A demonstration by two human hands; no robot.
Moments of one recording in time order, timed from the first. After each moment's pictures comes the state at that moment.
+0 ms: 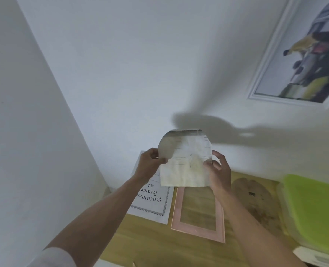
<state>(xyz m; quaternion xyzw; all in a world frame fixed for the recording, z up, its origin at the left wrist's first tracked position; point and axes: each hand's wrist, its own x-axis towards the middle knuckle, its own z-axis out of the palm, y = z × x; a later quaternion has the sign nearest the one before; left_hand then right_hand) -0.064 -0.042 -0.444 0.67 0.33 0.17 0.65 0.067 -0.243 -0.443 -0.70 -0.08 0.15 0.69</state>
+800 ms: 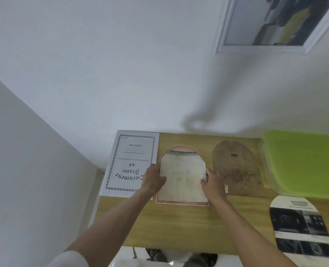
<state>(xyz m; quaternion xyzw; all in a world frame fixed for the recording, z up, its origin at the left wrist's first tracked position) -0.049 -0.150 -0.551 0.87 0.33 -0.07 0.37 0.052 -0.354 -0.568 -0.93 -0.10 0.21 0.28</state>
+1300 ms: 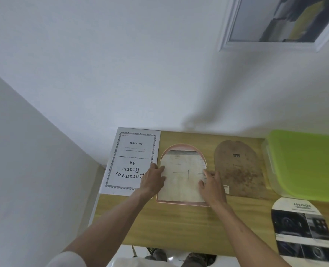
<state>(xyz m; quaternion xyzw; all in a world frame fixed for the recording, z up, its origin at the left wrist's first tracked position) -0.051 -0.148 -0.565 0.92 0.27 -0.12 0.27 0.045 -0.354 -0.566 -0.95 -0.14 0.20 0.19</state>
